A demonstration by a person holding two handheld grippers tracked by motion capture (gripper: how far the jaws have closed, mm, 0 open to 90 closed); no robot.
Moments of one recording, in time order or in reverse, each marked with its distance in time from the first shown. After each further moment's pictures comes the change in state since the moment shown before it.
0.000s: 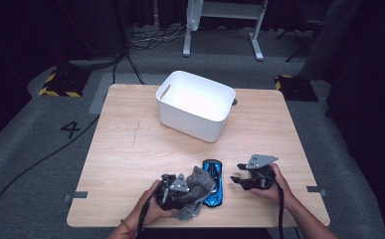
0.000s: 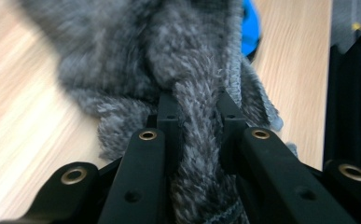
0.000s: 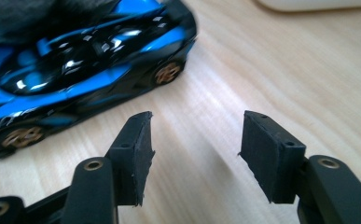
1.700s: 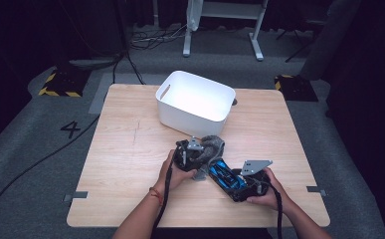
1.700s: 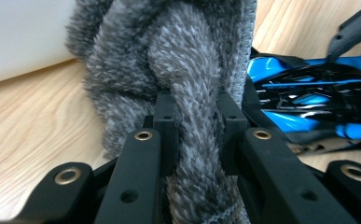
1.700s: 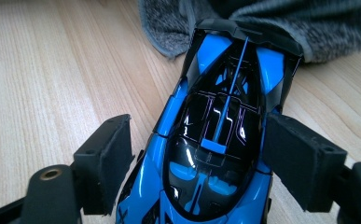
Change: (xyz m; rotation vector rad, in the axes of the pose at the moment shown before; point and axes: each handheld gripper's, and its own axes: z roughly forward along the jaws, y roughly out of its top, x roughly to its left) left arm 0.084 0.063 0.041 -0.089 0.166 -0.193; right arm 0.026 0.011 0.000 -0.004 0.109 -0.035
